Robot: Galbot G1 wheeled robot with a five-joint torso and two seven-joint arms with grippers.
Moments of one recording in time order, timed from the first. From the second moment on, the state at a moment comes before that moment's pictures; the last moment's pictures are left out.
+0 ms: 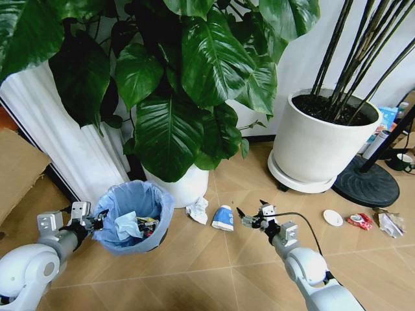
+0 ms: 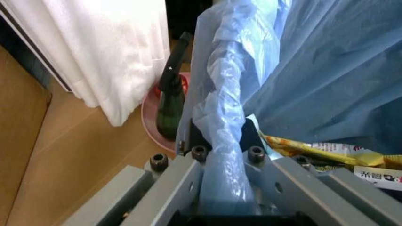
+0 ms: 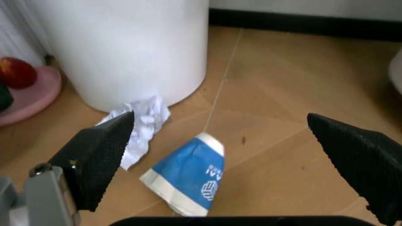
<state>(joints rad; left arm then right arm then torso) 1.46 -0.97 -0.80 -2.07 -0.77 0.74 -0.07 -1.20 1.23 0.29 1.59 0.27 -0.14 -0.15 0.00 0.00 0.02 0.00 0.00</state>
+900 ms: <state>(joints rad) 1.48 -0.97 -0.79 -2.10 -0.77 0.74 -0.09 -0.86 1.44 0.22 0.97 0.26 -0.14 -0.13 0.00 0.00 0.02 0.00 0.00</state>
